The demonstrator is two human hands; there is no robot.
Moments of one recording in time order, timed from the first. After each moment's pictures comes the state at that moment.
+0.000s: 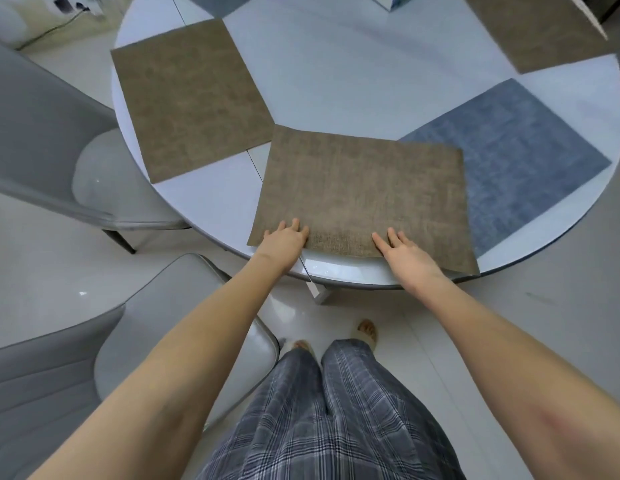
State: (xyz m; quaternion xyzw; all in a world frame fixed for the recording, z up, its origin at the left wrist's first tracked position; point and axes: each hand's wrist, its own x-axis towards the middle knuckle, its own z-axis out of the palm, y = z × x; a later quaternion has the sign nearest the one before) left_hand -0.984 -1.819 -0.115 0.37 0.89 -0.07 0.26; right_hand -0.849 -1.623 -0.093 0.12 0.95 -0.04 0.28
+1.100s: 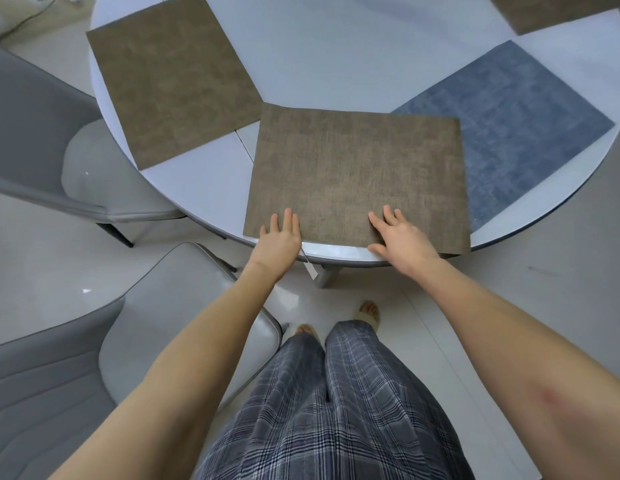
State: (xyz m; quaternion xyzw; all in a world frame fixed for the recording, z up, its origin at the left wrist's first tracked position) left_hand -0.947 -1.838 -0.134 0.39 0.89 -0.15 0.18; right_hand -0.841 -1.629 -0.110 0.16 0.95 -0.09 0.24
